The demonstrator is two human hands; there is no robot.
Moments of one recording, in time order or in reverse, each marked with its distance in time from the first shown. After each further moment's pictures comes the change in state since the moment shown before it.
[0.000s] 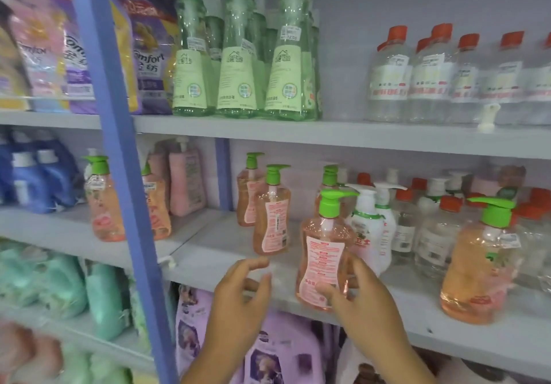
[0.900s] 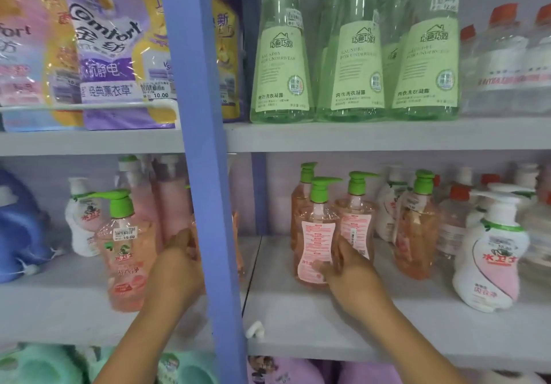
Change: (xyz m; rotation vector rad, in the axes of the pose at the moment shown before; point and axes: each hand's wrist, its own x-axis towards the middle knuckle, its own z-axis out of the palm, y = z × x) left_hand 0.240 -0.088 -0.208 0.414 -0.131 -0.033; right_hand 0.117 -0.092 0.198 -0.161 0.090 0.119
